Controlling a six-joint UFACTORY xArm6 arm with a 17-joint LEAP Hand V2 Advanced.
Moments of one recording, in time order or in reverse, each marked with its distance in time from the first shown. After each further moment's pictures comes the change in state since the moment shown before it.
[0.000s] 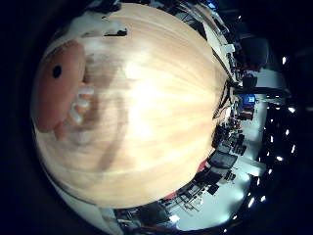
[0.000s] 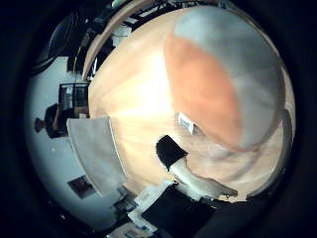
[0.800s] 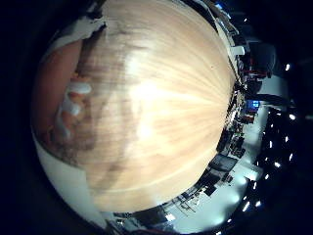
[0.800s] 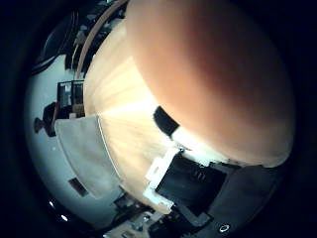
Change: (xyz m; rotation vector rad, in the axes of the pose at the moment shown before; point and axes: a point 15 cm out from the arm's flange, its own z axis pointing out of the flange) arm -0.004 -0.005 0.041 -0.038 -0.014 -0.004
